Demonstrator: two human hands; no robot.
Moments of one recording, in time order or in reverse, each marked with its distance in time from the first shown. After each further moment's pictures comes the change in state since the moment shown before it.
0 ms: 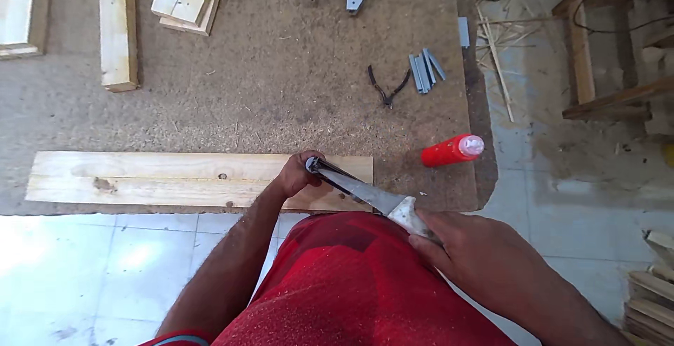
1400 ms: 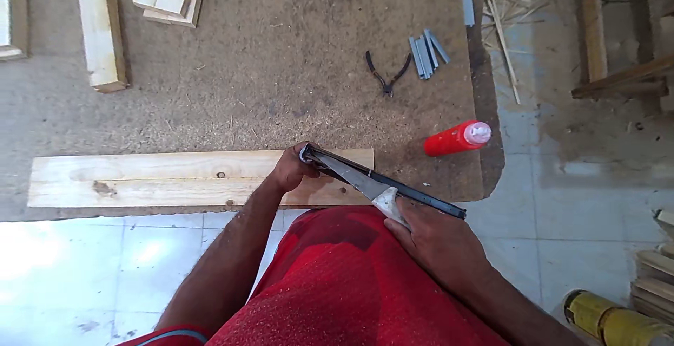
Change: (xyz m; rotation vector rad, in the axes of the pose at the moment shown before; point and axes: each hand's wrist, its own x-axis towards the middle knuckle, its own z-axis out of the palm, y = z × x) left_hand 0.006 -0.006 -0.005 -0.203 0.008 0.005; right_hand 0.018 -0.018 0.073 0.099 0.264 0.028
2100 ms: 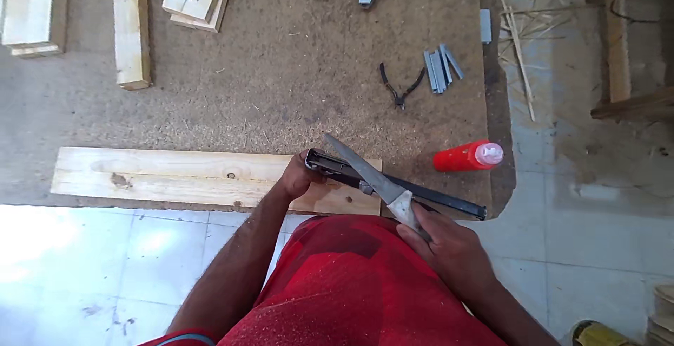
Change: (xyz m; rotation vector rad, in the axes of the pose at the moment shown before) left_hand 0.000 -0.006 0.000 -0.088 0.081 0.024; right_hand 0.007 0.026 0.012 0.291 0.237 -0.034
